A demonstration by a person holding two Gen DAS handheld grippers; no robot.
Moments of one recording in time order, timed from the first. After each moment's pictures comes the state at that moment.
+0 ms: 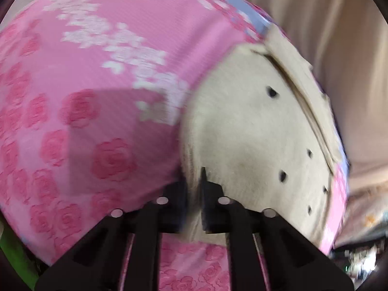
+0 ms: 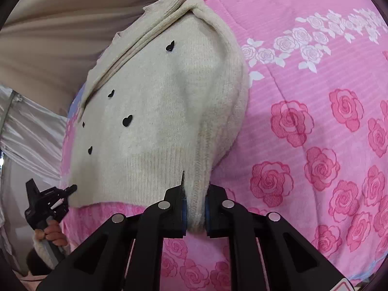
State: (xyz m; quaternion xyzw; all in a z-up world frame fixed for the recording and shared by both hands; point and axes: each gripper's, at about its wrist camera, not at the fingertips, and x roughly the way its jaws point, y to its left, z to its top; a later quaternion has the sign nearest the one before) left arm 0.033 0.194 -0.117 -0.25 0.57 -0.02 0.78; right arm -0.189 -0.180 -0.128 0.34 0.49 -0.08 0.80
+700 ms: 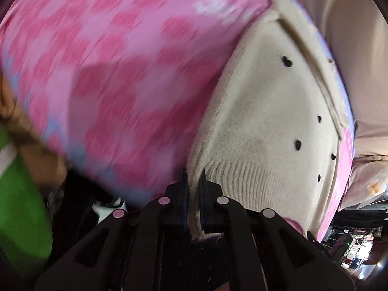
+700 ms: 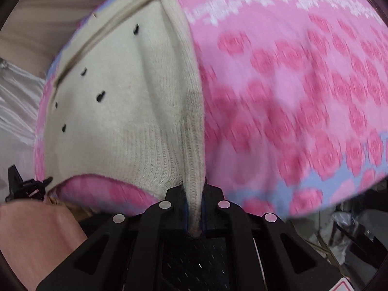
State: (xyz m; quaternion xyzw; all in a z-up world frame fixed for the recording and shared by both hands) left arm -0.085 0.215 -0.121 -0.23 0.68 -0.02 0.70; right arm -0.315 -0.207 -0.131 0.30 0.61 -0.09 0.73
